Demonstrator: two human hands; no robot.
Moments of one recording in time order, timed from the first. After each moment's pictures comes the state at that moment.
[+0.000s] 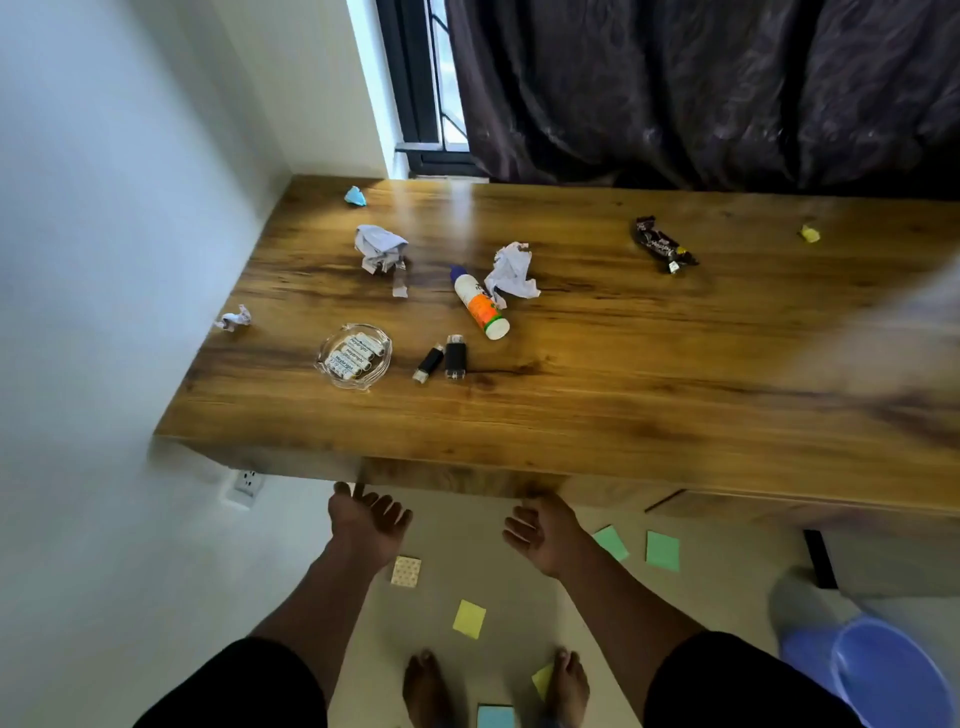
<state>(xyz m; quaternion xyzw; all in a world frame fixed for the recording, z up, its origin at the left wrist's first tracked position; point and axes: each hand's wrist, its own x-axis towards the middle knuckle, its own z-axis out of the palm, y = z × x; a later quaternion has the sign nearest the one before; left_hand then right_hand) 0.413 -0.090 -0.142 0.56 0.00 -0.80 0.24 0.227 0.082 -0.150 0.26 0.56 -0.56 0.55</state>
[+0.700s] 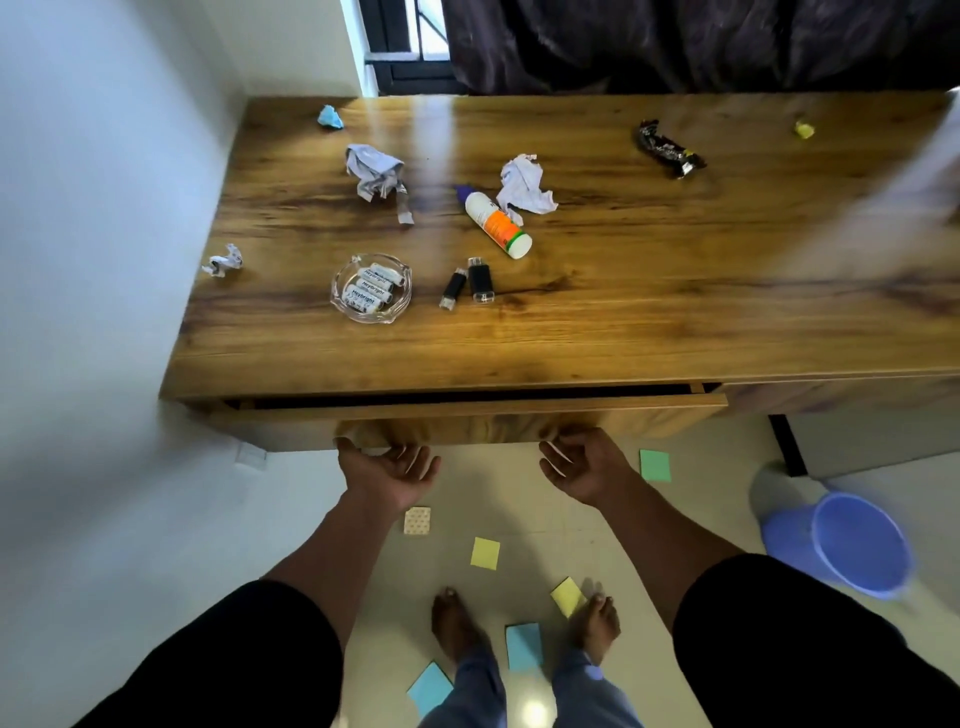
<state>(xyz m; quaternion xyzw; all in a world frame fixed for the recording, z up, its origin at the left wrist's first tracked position) 0.453 -0.110 -0.129 0.53 0.02 -0.83 0.16 0.263 0.093 -0.148 0.32 0.50 -0.64 0.48</state>
